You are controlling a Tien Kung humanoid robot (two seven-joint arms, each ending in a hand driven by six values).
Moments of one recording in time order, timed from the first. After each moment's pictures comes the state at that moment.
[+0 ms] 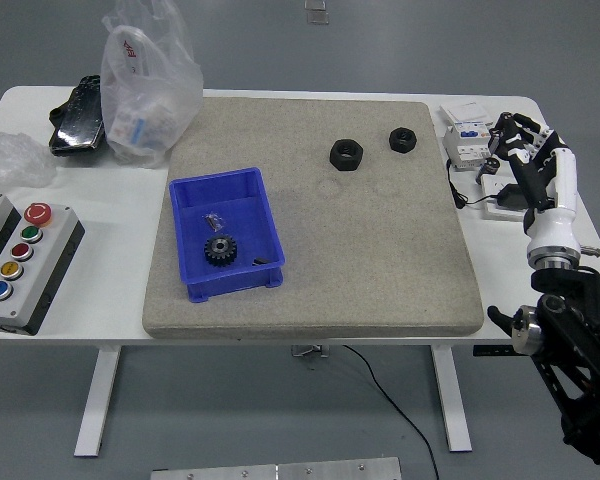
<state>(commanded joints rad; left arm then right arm) -0.01 0.07 -1.73 -0.18 1.63 0.13 0.16 0.19 -0.26 1.21 1.41 -1.00 -0.57 0.29</state>
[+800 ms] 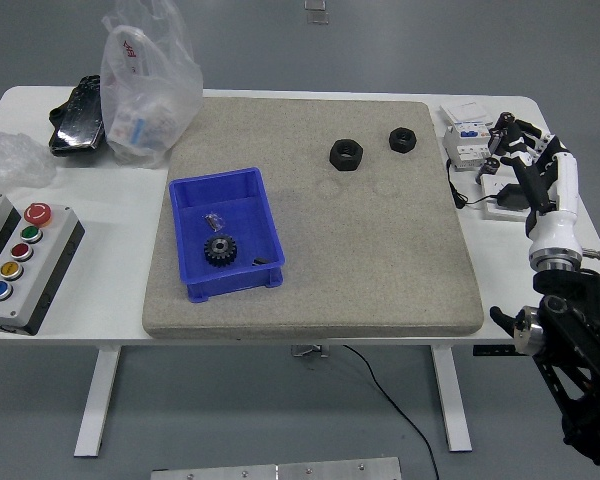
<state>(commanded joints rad) 0.10 0.15 -1.16 -0.36 1.00 -0.02 -0.17 0.18 -0.25 1.23 1.39 -1.01 -0.56 0.27</state>
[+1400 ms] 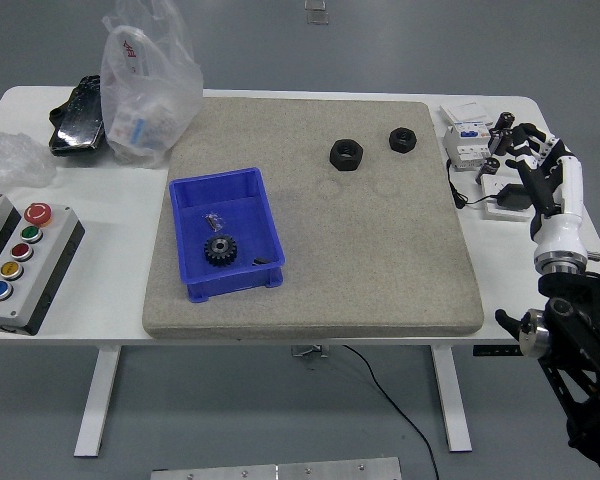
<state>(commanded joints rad) 0.22 0.18 -1.19 -0.50 0.96 -0.06 -0.24 0.17 -0.26 1.24 1.39 -1.00 -0.55 0.28</state>
